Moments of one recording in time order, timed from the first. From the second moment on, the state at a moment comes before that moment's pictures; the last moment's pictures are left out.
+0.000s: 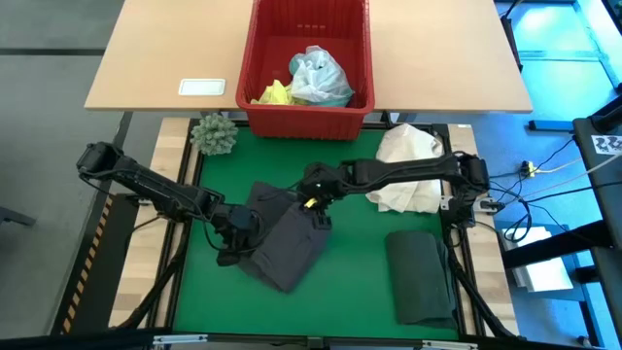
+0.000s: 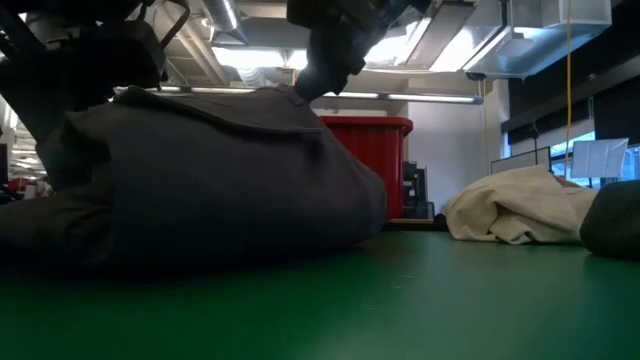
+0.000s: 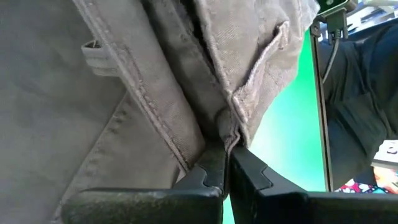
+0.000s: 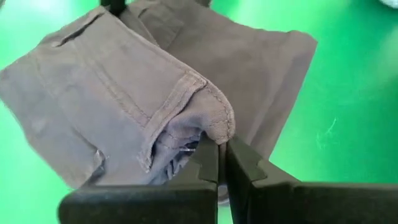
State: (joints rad) left arm -0.28 1.18 0.51 -0.26 0.35 -0.52; right arm -0.02 1.86 1.57 -0.58 -0.07 -0.13
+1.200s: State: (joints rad) left arm -0.33 1.18 0.51 -0.13 0.27 -0.57; right arm 0.10 1.93 1.66 -0.62 -0.14 -0.37
